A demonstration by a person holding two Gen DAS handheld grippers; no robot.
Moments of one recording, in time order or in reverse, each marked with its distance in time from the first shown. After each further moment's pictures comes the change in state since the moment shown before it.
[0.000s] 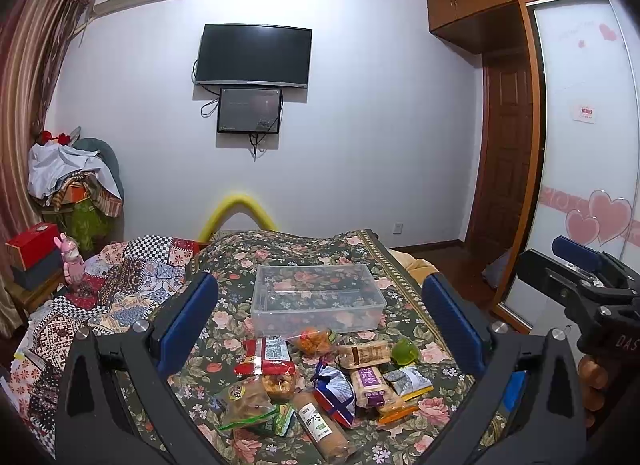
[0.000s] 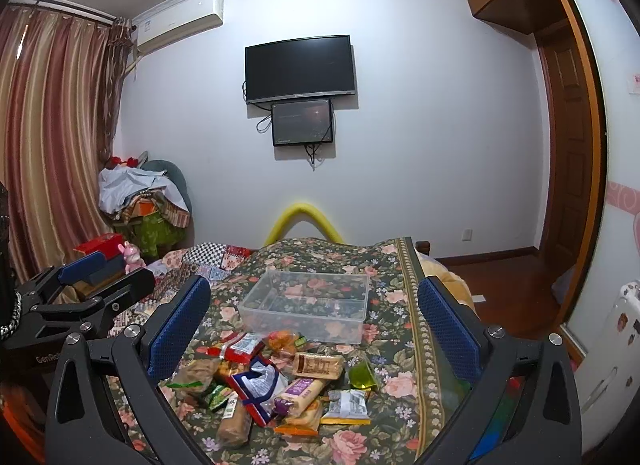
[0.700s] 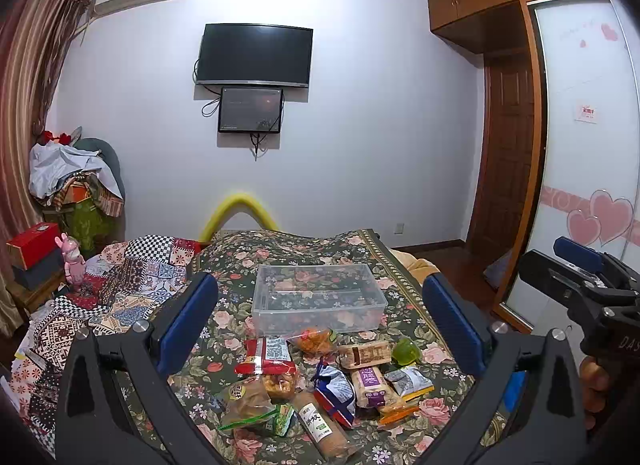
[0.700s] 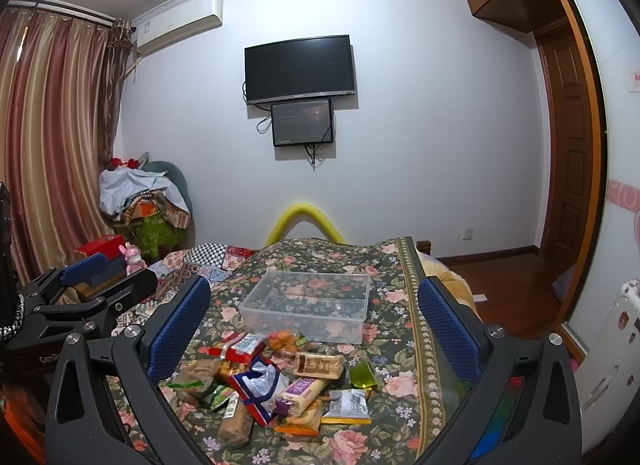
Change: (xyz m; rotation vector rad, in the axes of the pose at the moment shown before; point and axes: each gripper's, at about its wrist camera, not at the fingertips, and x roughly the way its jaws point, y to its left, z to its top) left arm -0.001 -0.001 0.000 0.002 0.000 0.006; right arm -0.001 0.000 0.001 0.005 0.003 0.003
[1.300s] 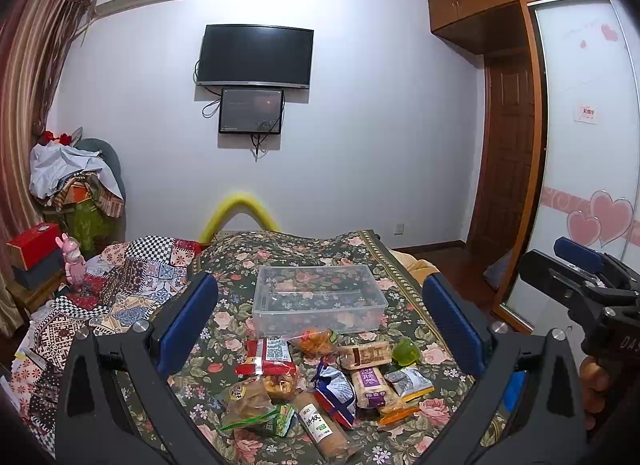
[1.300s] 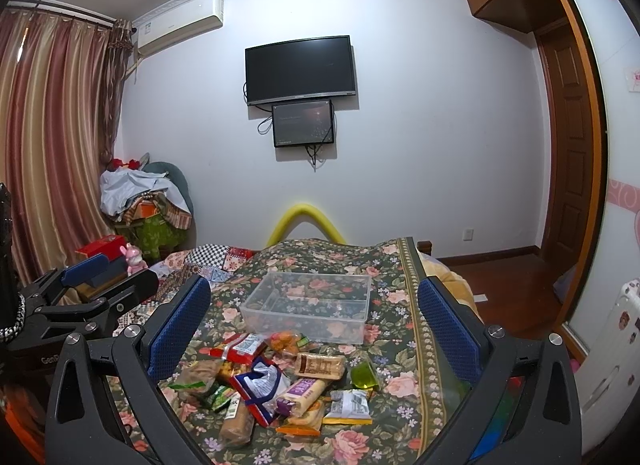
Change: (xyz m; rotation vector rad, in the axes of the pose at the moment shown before) left arm 0.000 -0.001 0.001 0.001 -0.001 0.001; right arm -0.004 0.002 0.001 0.001 -0.004 0.002
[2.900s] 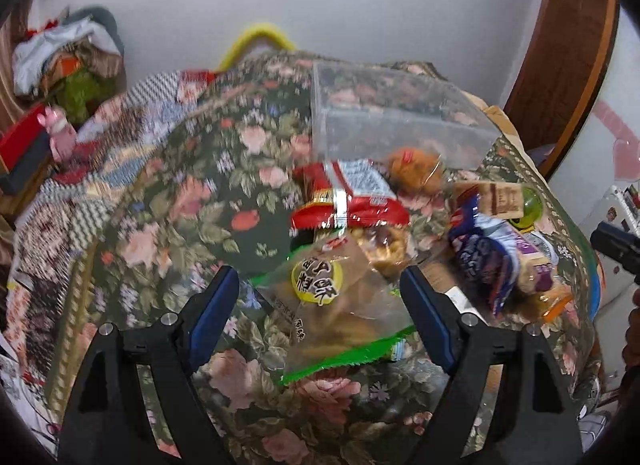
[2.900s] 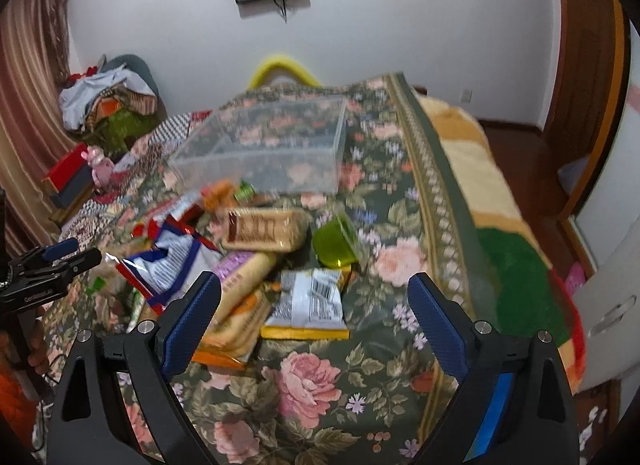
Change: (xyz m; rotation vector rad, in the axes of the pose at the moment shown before) left arm 0.154 0.108 -0.144 -0.088 0.609 0.035; right arm 0.114 -0.062 -0.105 0.111 0.566 -0.007
